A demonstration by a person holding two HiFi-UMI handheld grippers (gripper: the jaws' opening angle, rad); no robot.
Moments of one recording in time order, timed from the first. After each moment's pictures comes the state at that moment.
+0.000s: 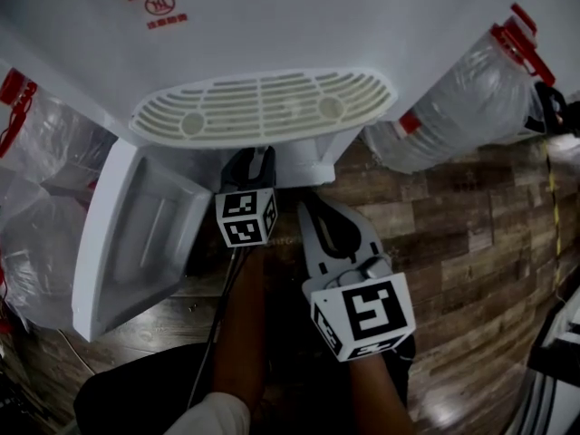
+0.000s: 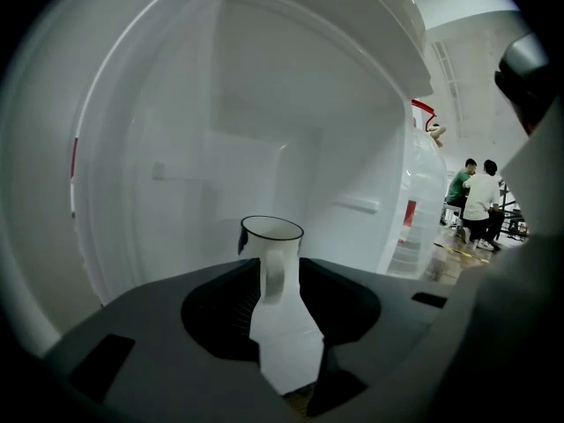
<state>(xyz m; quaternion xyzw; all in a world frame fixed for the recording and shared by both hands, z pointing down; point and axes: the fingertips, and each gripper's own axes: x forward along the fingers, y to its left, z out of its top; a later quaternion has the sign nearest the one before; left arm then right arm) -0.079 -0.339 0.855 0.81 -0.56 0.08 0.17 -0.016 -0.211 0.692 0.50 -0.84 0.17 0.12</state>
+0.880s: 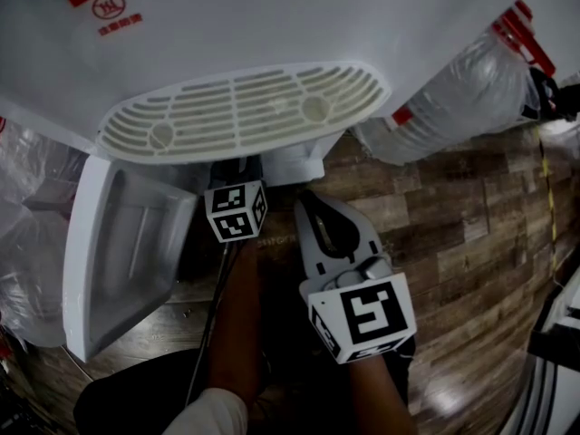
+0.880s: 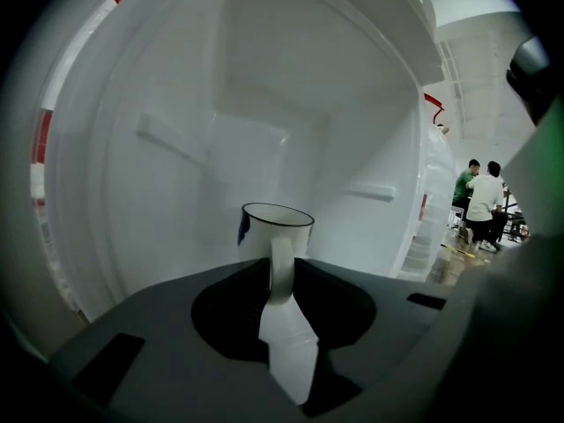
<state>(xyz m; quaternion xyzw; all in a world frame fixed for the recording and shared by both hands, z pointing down) -0.077 -0.357 0.876 0.80 -0.56 0.08 0.18 -0.003 -0.220 0.702 0.52 -0.83 0.17 0.13</state>
